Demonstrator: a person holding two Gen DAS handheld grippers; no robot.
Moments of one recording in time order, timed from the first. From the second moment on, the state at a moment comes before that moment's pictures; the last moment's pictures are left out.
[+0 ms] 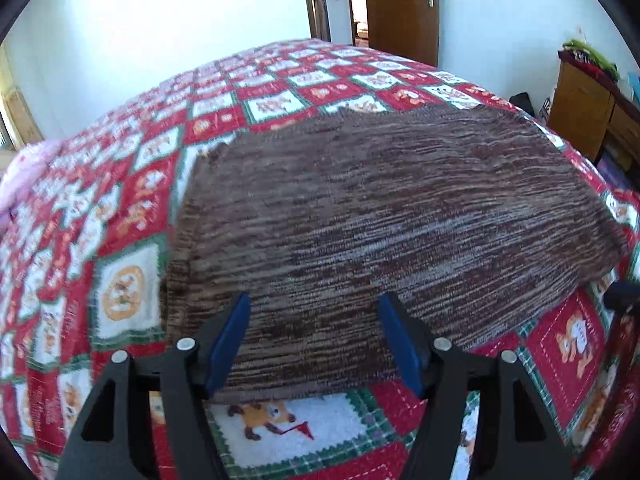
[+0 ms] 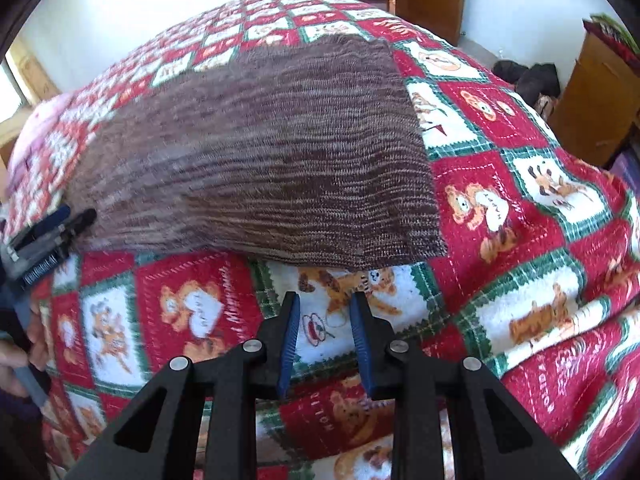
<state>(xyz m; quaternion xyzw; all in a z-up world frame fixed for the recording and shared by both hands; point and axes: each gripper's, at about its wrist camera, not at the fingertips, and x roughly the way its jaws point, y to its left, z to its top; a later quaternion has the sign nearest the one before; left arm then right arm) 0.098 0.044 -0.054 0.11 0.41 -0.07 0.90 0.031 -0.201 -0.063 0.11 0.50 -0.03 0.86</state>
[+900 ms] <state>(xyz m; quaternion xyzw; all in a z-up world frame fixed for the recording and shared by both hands) 0.110 0.066 -0.073 0.04 0.41 -0.04 0.91 0.024 -0.226 -0.018 0.18 0.31 -0.05 0.93</state>
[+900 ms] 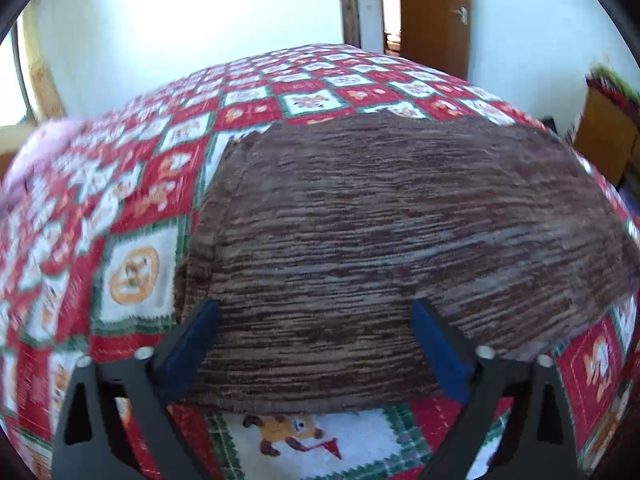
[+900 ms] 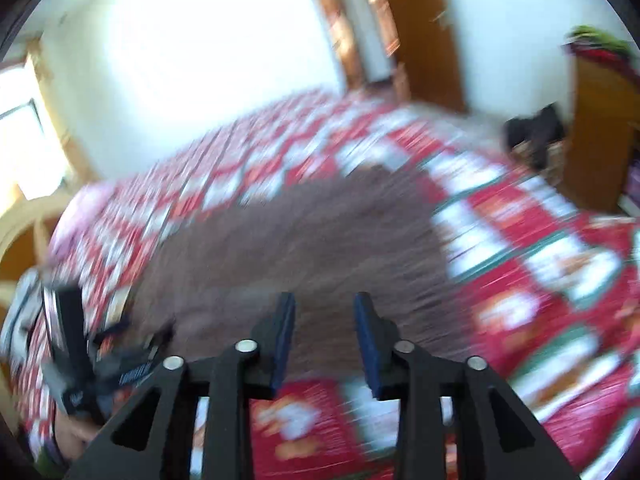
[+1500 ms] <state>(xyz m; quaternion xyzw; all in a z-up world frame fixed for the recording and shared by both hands) 0.112 0.071 -0.078 0.01 0.41 -0.05 0.91 0.056 -0.239 -0.057 0.14 0.41 -0.07 0.90</state>
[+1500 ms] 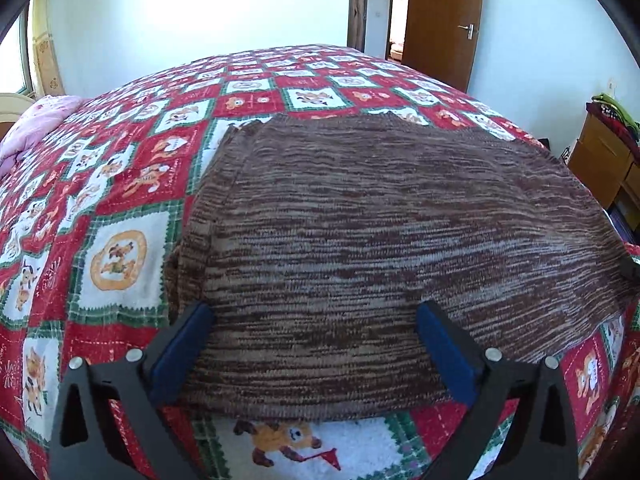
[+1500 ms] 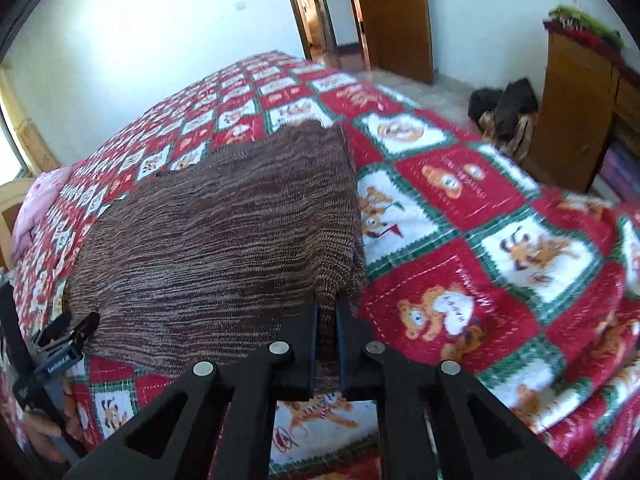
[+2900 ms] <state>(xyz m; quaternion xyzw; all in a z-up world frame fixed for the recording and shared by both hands) 0.111 0.074 -0.077 0.01 0.40 -0.06 0.91 0.106 -0.102 -0.086 0.12 0.45 0.04 0.88</state>
